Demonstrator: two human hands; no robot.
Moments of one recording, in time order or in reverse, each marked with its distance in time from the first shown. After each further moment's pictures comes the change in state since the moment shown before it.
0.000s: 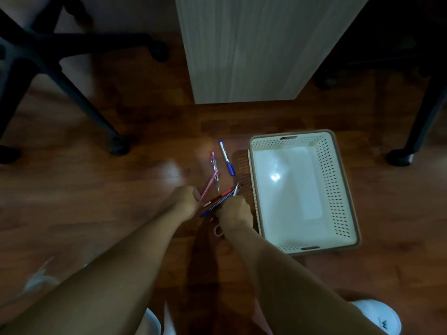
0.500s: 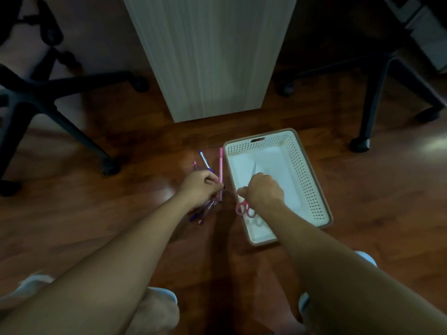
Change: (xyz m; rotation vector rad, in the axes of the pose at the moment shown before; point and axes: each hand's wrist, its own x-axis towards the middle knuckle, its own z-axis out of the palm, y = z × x) left_hand -0.063 0.098 -0.003 -0.185 -0.054 0.316; right_hand -0.032 0.069 -0.123 0.000 0.264 0.053
